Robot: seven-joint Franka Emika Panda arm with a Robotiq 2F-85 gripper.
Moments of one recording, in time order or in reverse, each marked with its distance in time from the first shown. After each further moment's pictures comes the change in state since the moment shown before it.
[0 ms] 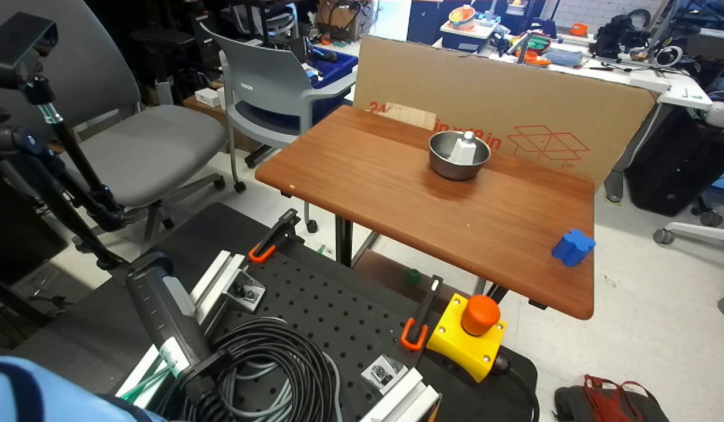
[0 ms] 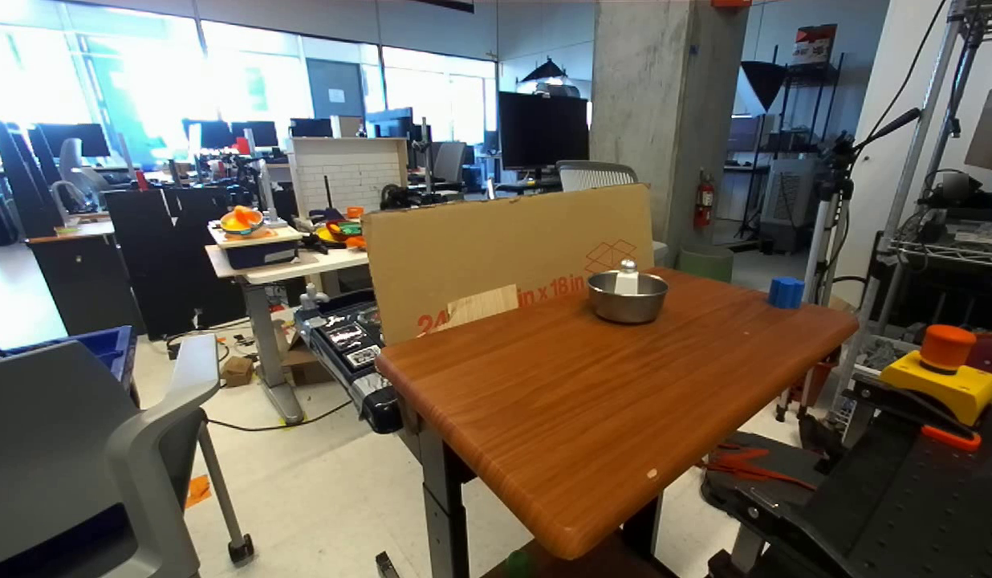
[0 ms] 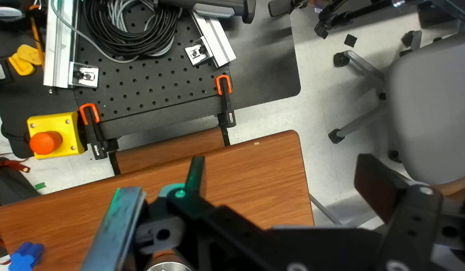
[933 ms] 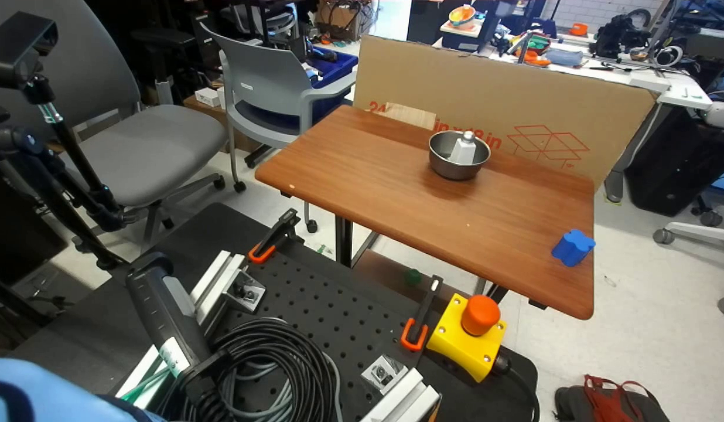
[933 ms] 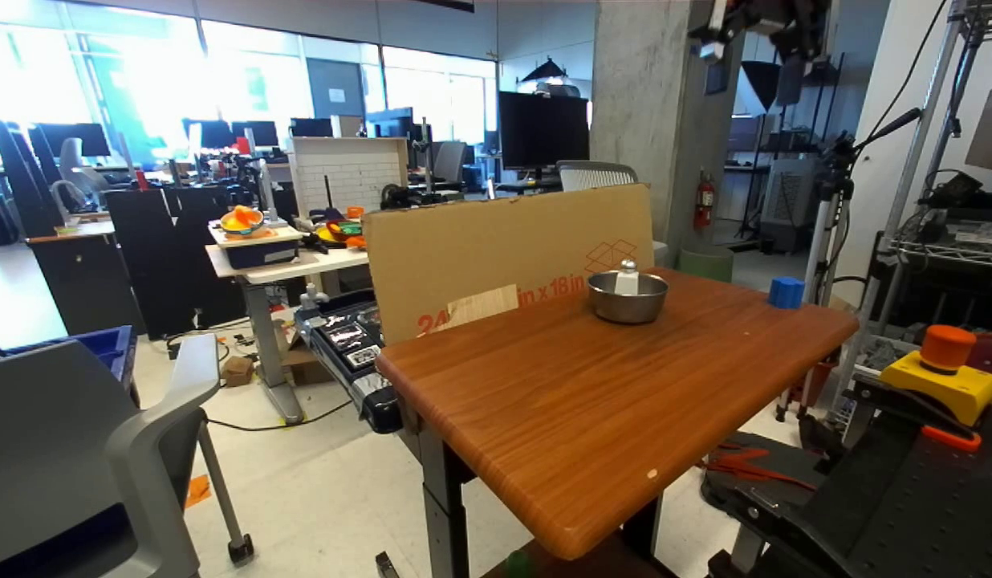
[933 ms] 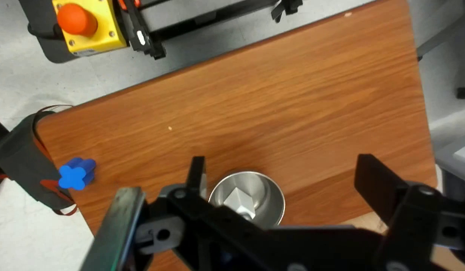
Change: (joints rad) arm -0.120 0.478 -0.041 0.151 -0.145 0.392 -0.049
